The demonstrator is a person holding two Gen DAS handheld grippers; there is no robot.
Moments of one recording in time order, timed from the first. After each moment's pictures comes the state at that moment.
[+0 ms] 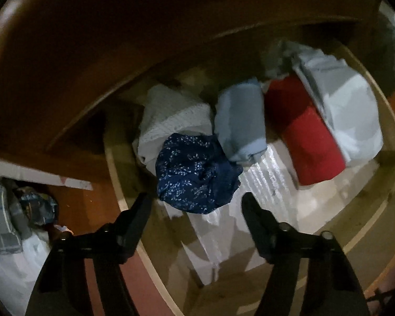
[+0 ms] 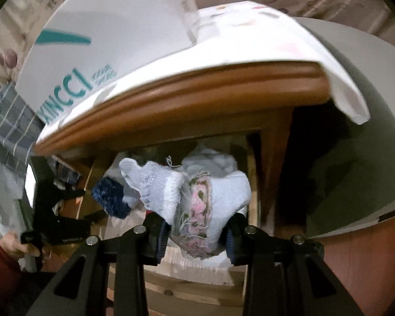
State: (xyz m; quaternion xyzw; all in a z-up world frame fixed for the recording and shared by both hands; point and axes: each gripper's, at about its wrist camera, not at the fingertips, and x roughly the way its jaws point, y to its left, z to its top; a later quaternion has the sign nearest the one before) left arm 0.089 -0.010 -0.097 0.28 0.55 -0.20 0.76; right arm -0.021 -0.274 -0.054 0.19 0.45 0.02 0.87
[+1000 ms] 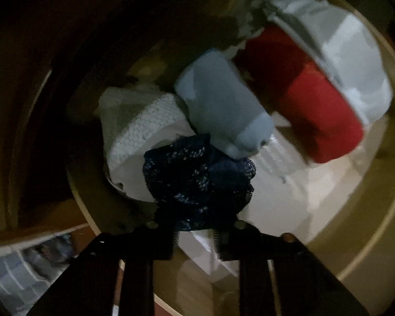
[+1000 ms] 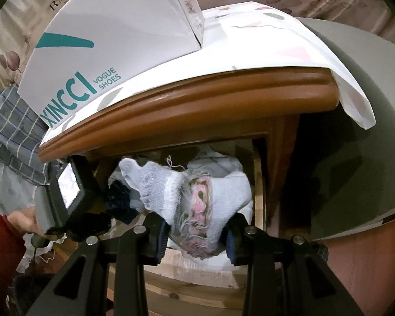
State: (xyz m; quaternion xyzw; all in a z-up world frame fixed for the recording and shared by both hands) left arm 0.106 -0.030 -0.129 0.38 0.56 -0.27 0.68; right arm -0.015 -0.275 -0.054 0.20 0.45 0.04 0.87
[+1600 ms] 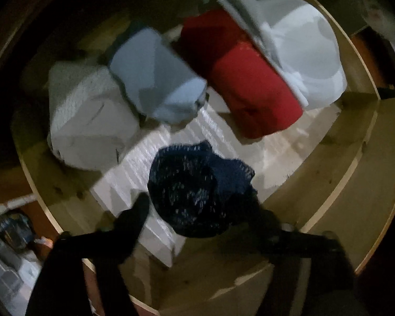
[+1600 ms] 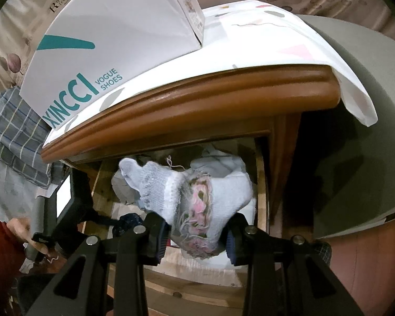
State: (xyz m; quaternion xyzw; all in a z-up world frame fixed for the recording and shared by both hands) left arm 0.091 -0.044 -0.126 0.32 0.64 -0.32 0.62; right arm -0.016 -0.275 -0.056 0.21 0.45 0.05 0.87
